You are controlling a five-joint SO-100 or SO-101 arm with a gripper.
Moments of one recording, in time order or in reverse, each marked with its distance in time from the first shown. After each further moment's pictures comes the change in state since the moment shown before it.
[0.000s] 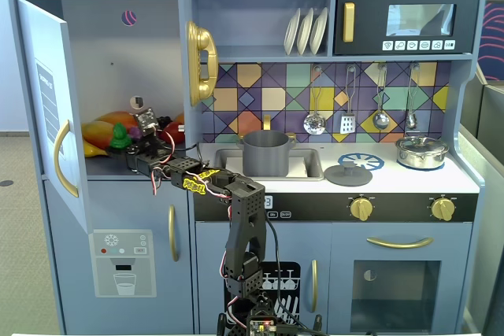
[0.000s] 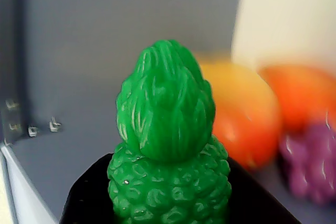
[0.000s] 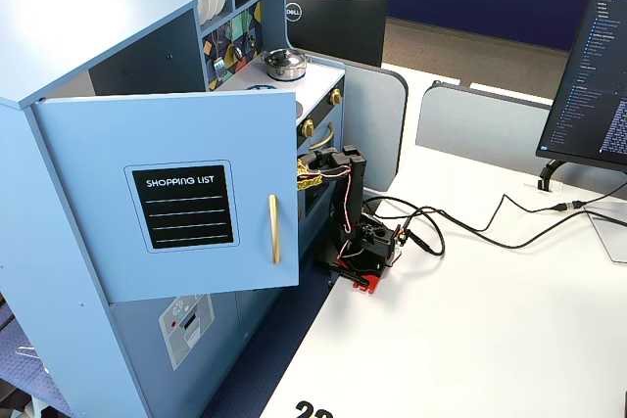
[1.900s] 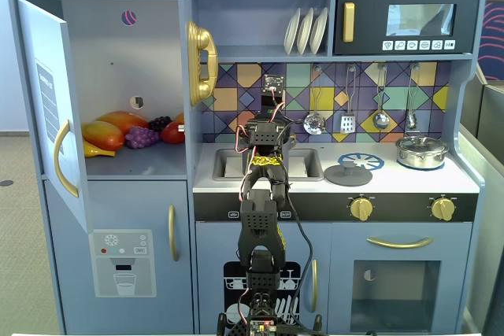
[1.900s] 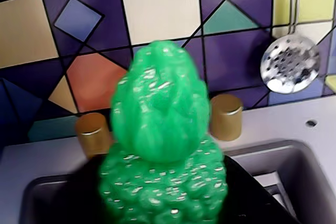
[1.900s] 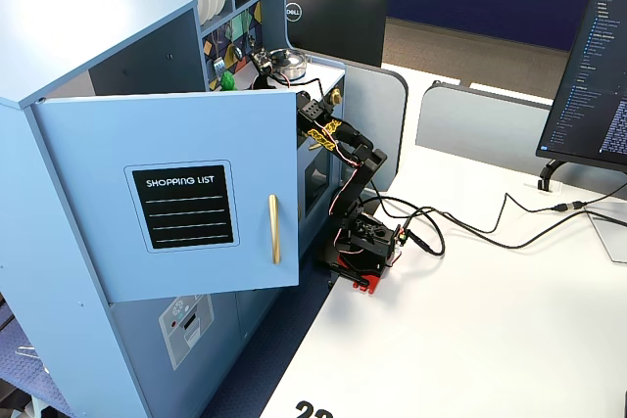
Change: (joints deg) arm 54.2 17.5 -6.9 40.3 15.9
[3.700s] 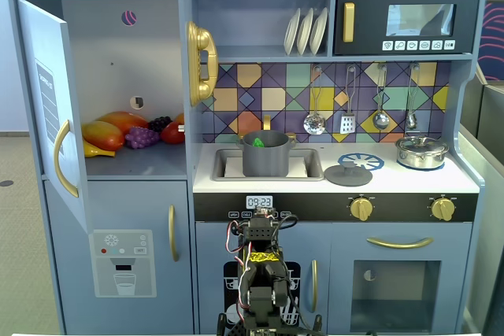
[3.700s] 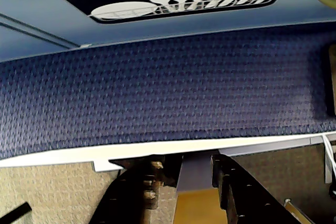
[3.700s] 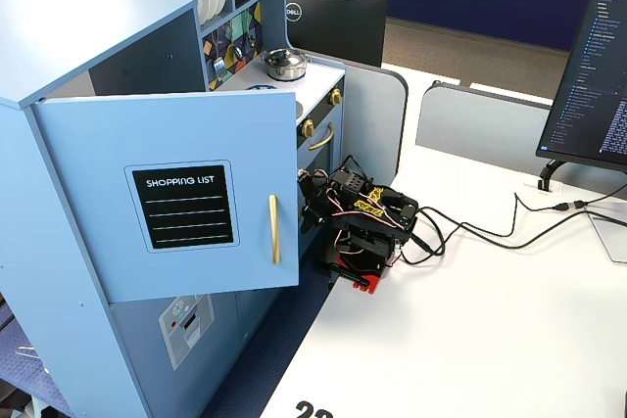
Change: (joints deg) arm -5.1 68.3 85.2 47.0 0.0
